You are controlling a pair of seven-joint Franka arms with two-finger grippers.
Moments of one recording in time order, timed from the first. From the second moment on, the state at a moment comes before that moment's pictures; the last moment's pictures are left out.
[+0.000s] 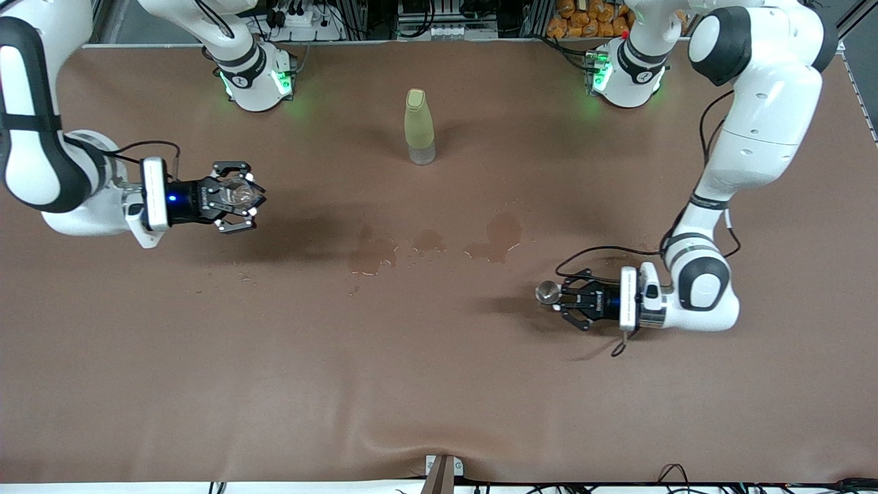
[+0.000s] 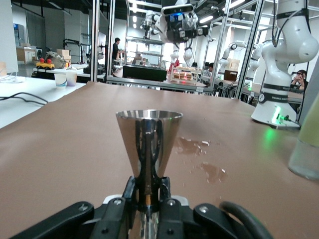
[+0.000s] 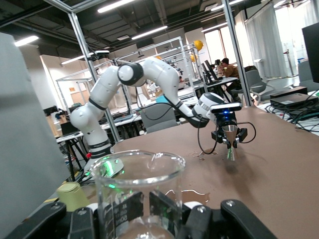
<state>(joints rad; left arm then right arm) 0.02 0.92 -0.17 -1.49 -1.33 1.74 2.26 0.13 0.23 -0.26 -2.15 1.38 1.42 -2.14</state>
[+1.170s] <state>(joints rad) -0.37 0.92 -0.18 -1.49 -1.61 1.97 2.27 0.19 0.23 0.08 -2.28 1.77 1.78 -2.21</state>
